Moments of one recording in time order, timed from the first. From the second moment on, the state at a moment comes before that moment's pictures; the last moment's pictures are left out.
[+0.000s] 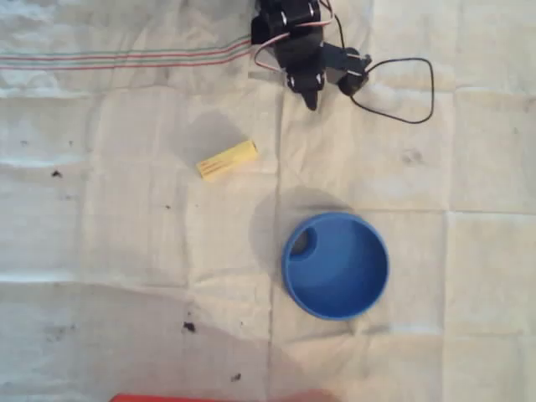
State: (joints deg) arm -29.2 173.2 171.5 58.4 19.2
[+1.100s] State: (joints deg) arm -26.1 138.3 112.1 56.3 -1.7
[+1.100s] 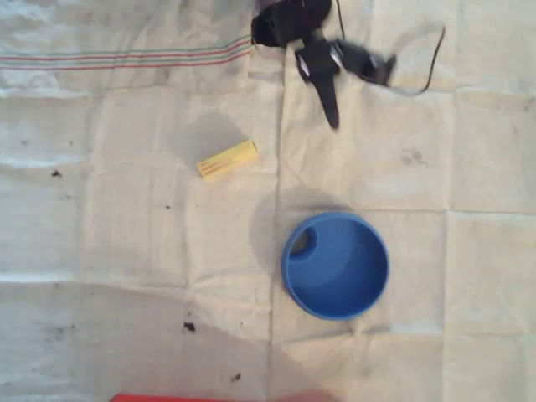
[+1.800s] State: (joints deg) arm 0.7 90.9 66.6 104.6 -33.9
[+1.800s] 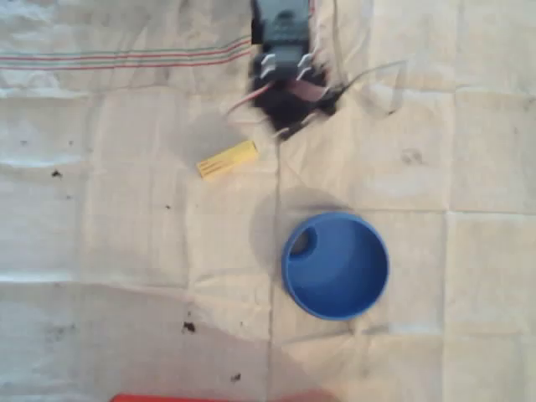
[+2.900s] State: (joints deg) arm 6.2 73.7 66.5 102.3 -56.1
